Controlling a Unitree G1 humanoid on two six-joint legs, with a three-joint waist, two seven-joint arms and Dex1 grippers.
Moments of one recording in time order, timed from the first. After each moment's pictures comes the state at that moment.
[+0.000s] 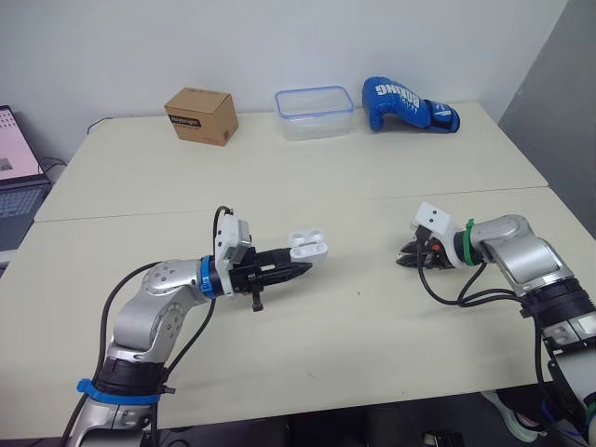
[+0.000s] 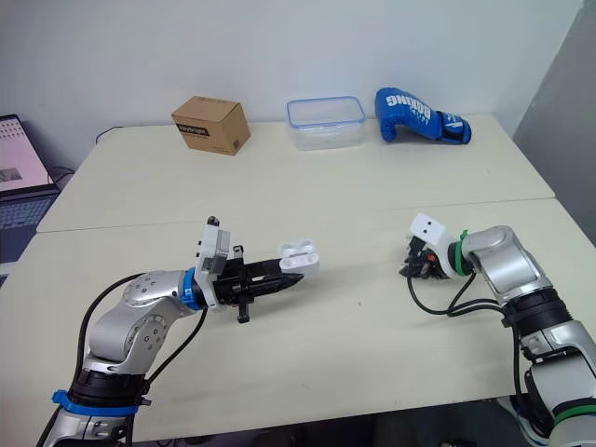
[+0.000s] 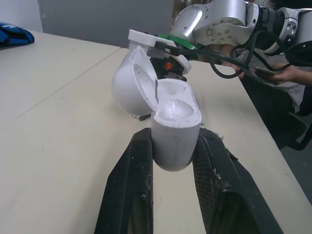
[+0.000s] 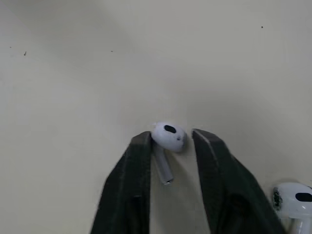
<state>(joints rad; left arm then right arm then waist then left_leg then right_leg) -0.32 0.52 0.00 -0.15 -0.55 0.38 -1.13 -0.73 -0.75 0.34 0.28 0.09 0.60 1.10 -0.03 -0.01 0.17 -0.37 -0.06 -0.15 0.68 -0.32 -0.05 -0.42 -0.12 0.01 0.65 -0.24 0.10</state>
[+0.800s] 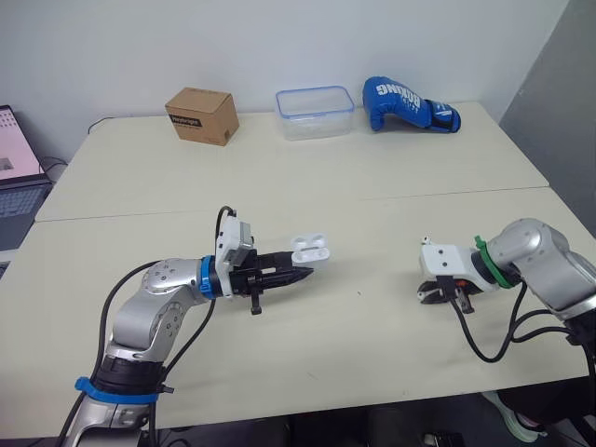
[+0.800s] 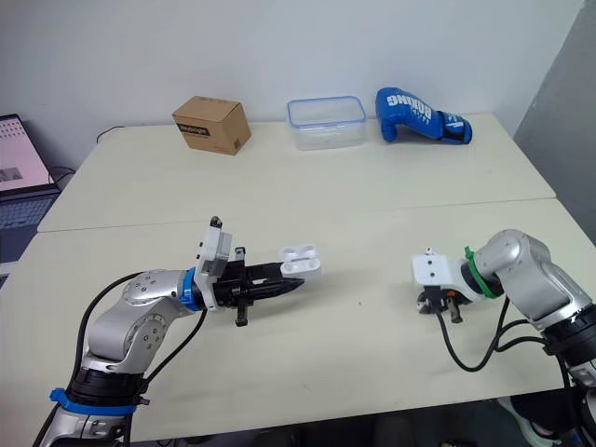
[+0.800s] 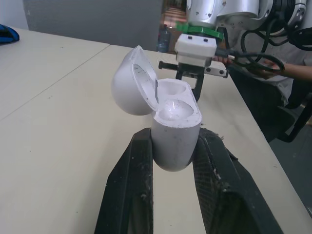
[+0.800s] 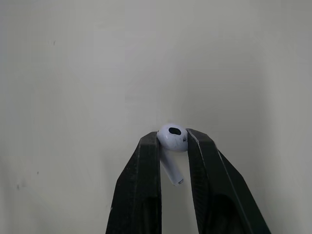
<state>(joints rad) -0.32 0.54 -0.02 -0.16 -0.55 0.38 -1.17 -0.59 -1.01 0.45 -0.04 -0.03 0.36 1.42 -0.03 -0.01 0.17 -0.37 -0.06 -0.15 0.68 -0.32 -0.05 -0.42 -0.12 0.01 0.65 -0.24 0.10</state>
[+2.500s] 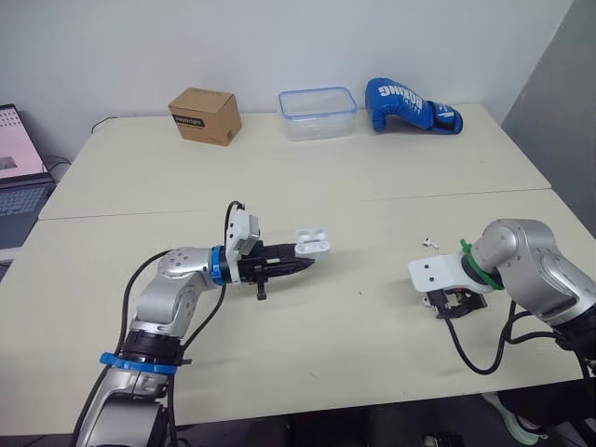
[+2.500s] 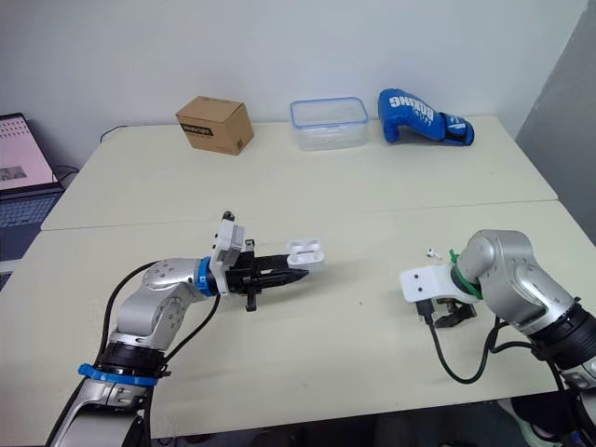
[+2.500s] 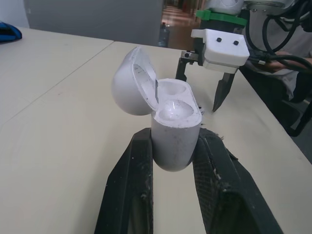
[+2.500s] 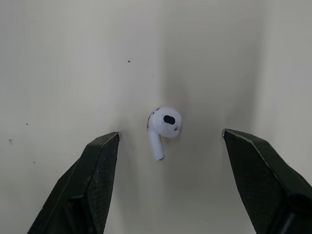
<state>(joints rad) -0.47 0.48 -0.08 0.12 -0.47 0.23 -1.26 -0.66 -0.98 0.55 -0.22 -0.37 0.52 1.51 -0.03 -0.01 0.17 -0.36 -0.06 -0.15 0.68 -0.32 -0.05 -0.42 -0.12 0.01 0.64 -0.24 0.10</state>
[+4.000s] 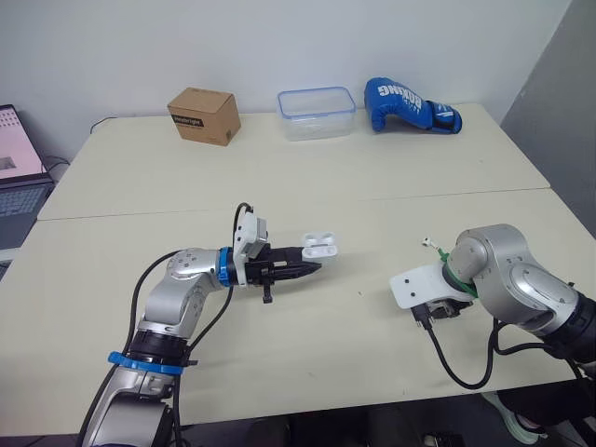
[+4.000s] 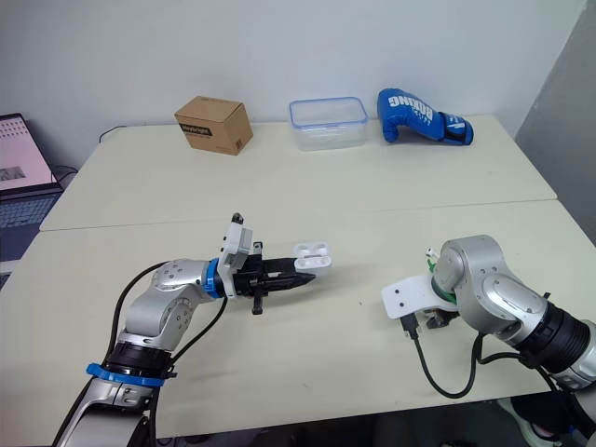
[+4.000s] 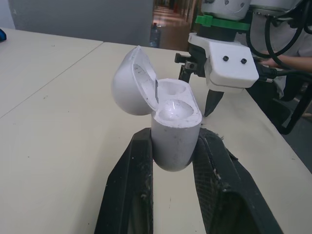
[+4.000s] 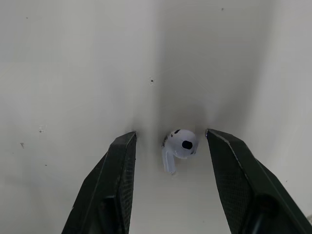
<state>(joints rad) -0.46 0.46 -0.08 0.12 -0.46 0.23 -1.27 -0.74 -0.98 0.75 -0.35 -0.49 0.67 1.55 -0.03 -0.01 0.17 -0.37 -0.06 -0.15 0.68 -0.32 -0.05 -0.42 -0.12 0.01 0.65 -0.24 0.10</state>
